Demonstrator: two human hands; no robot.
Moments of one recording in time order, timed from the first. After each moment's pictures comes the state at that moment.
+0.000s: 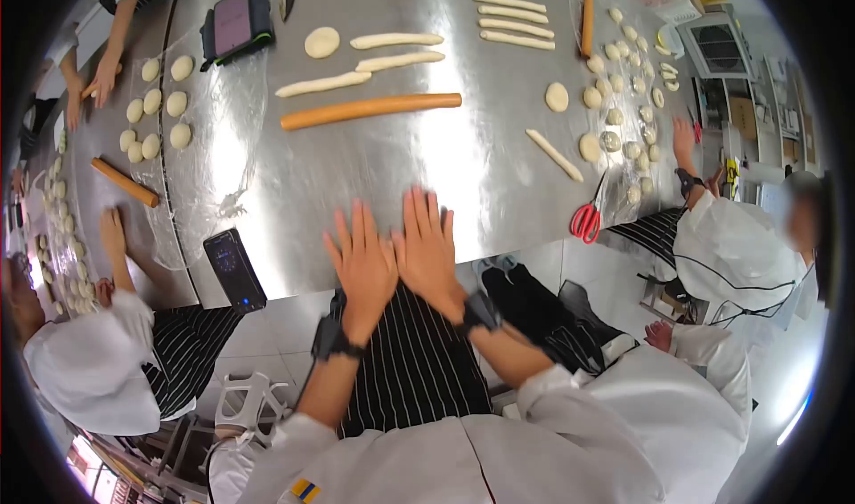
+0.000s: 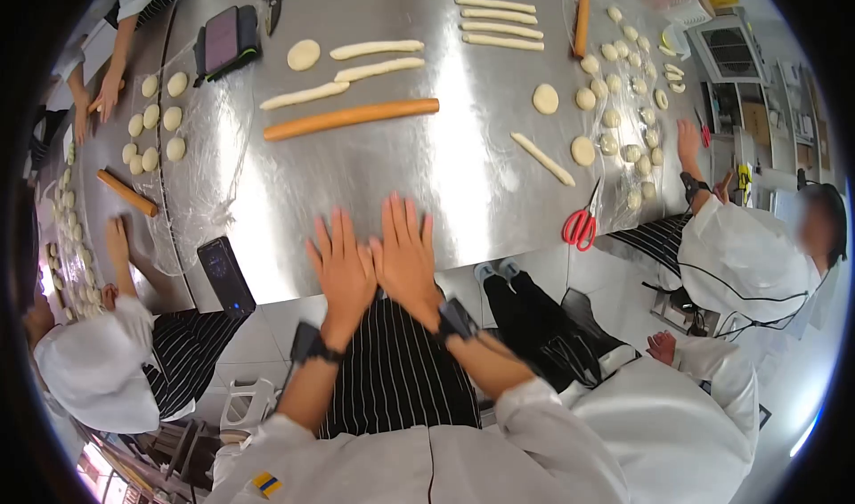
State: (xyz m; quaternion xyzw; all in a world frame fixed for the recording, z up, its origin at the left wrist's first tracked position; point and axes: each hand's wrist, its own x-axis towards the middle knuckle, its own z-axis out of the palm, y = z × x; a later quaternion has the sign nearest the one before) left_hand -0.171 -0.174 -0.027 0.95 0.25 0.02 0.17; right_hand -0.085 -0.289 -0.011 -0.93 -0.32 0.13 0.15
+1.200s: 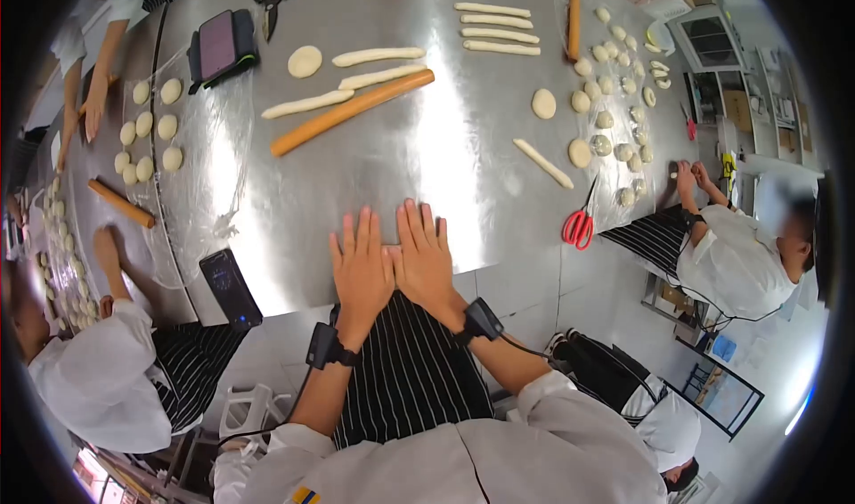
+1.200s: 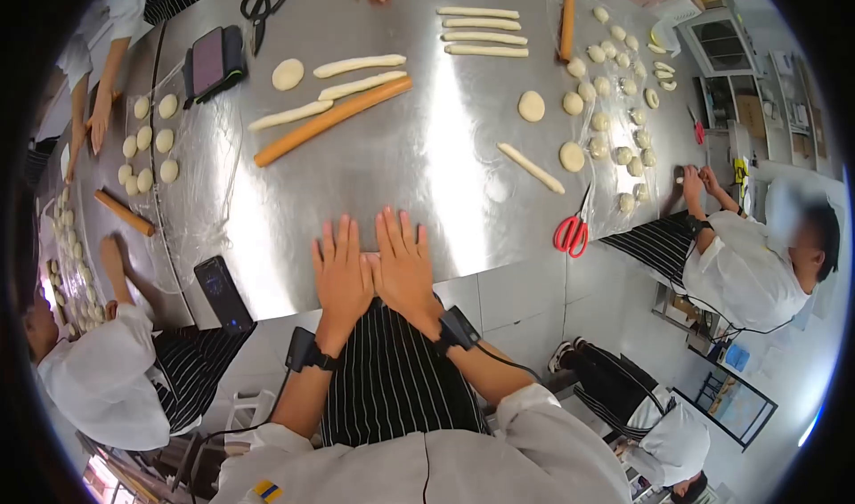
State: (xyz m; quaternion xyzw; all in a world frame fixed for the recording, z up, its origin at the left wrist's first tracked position) left_hand -0.160 -0.176 -0.013 0.97 0.17 -0.01 0.19; right_hand -0.085 -0.306 -0.016 -0.92 -0.32 0.10 0.17
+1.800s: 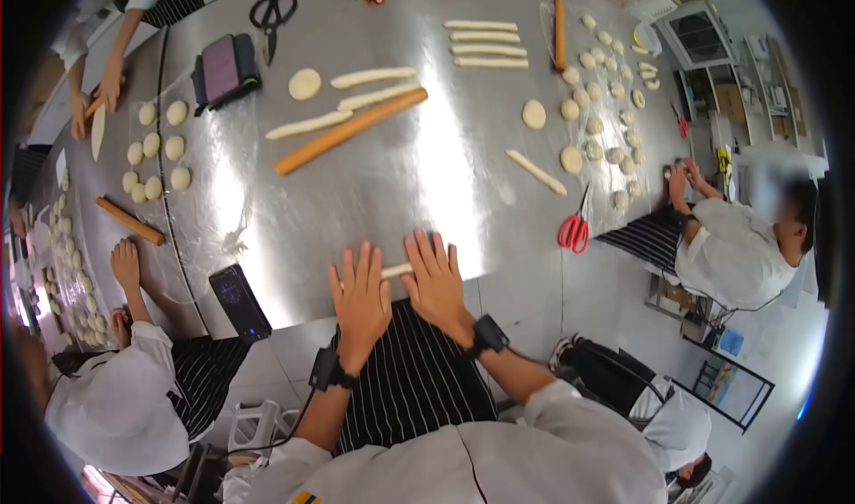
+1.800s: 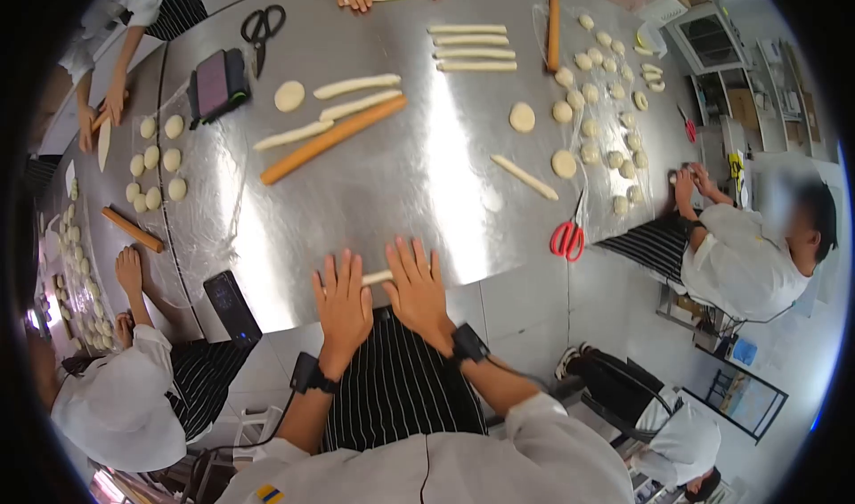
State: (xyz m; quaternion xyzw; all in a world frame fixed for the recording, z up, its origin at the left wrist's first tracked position) left_hand -0.202 -0.175 -0.012 0.97 0.13 -0.01 0.20; right_hand -0.102 -0.337 -0.009 -0.92 -0.32 0.15 0.16
